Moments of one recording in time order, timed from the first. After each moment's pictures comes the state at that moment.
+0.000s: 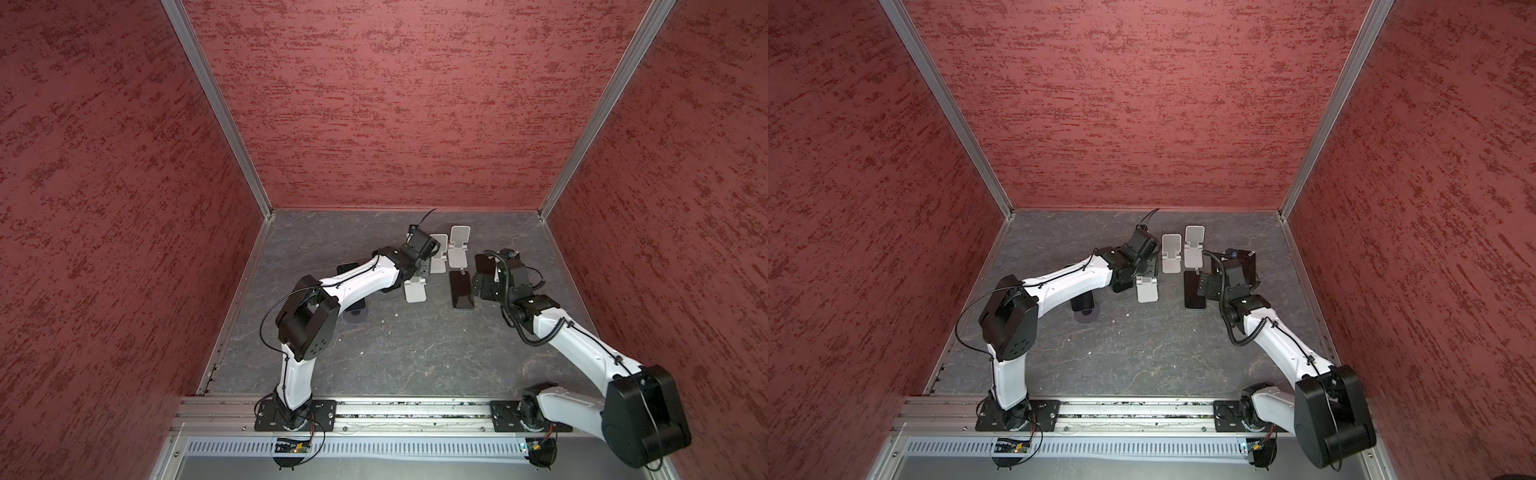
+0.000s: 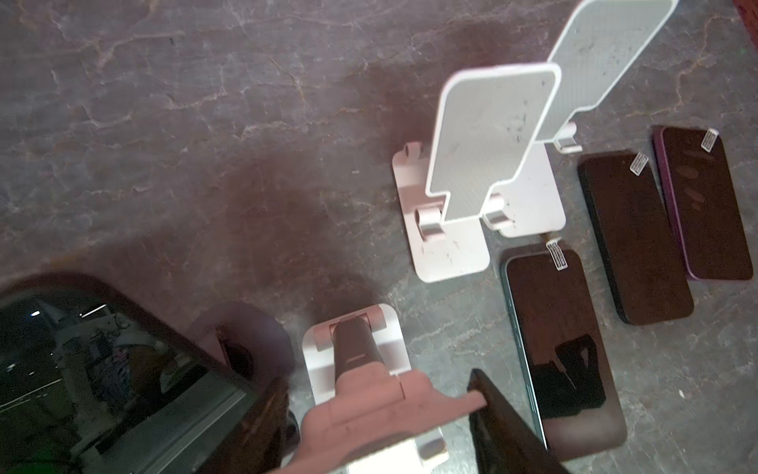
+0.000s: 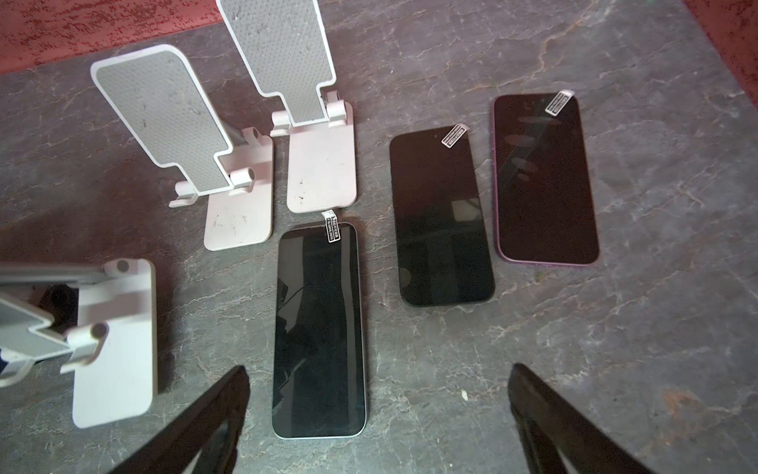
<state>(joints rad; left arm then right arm) -0.75 1.96 1.58 -0.51 -0.28 -0.51 0.27 1.19 0.69 -0.23 0.16 0.38</state>
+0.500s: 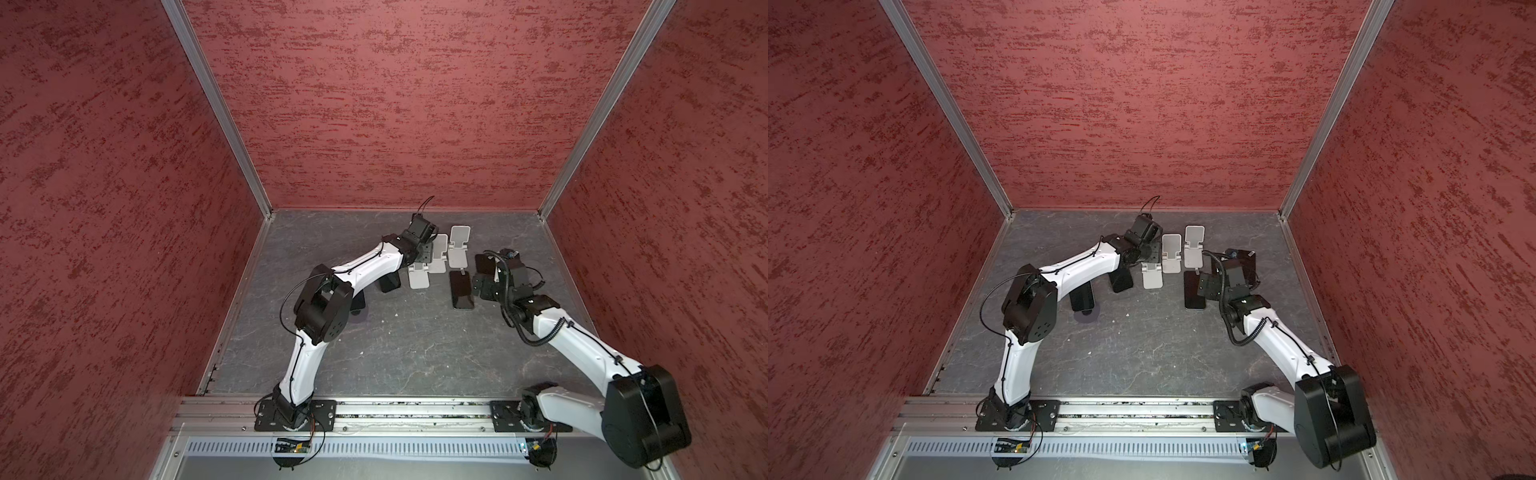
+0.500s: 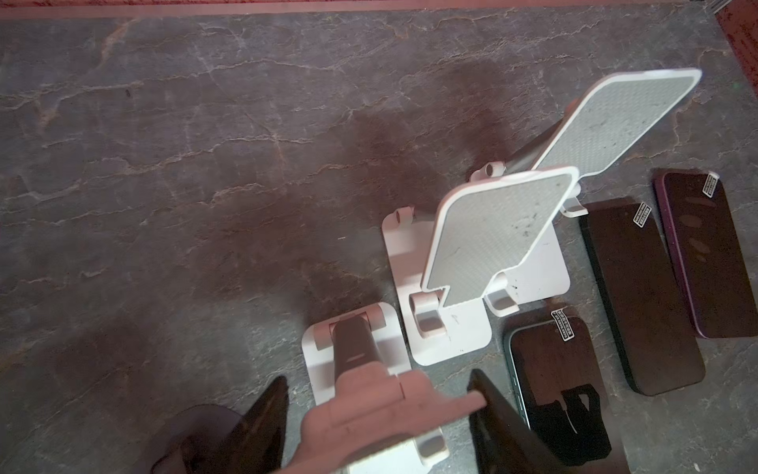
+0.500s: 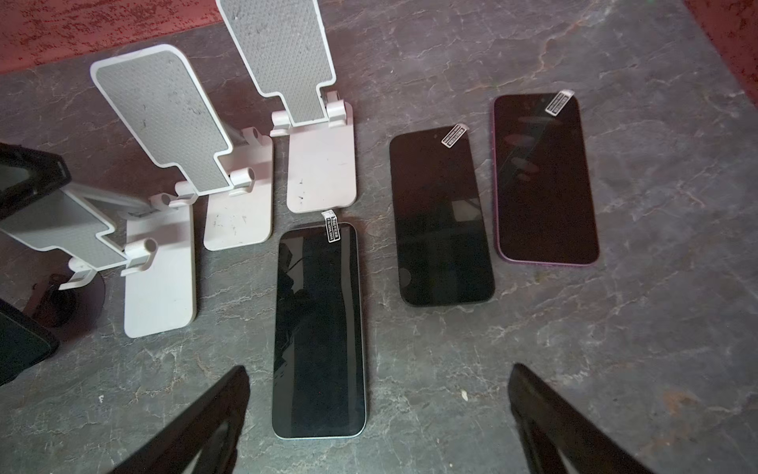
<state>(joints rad) -0.69 2.14 1.80 -0.51 -0.21 -0.46 0.27 1.19 0.69 -0.23 0.16 0.38</state>
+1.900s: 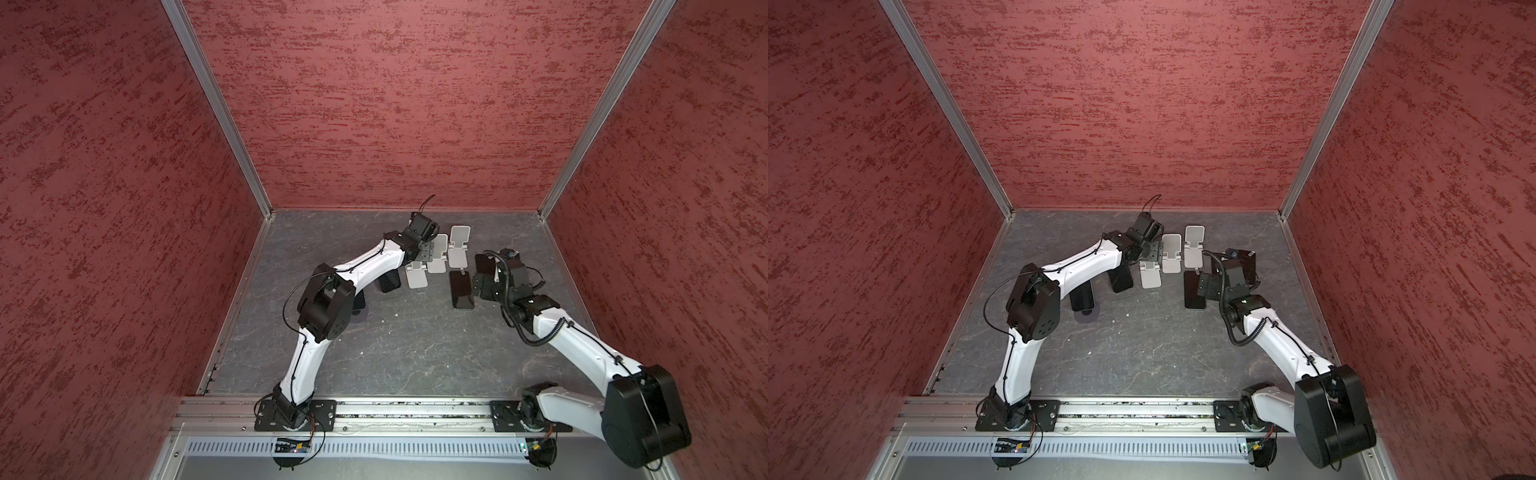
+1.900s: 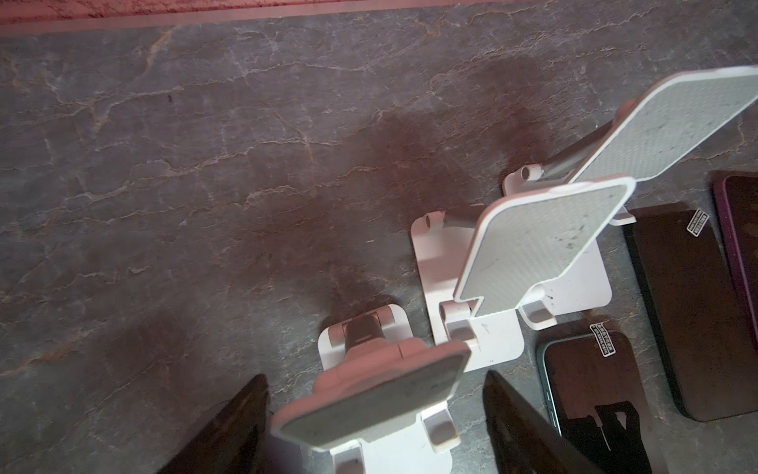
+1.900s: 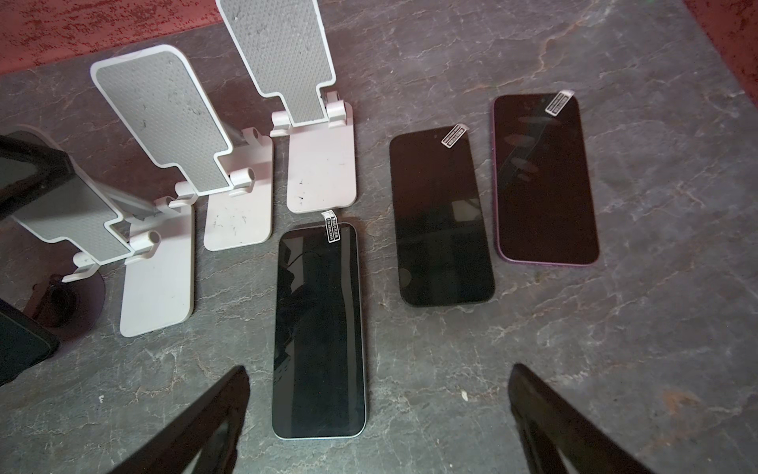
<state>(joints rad) -0.69 2.15 1.85 -0.60 -0.28 -0.44 0.27 1.19 0.68 -0.23 0.16 0.38</state>
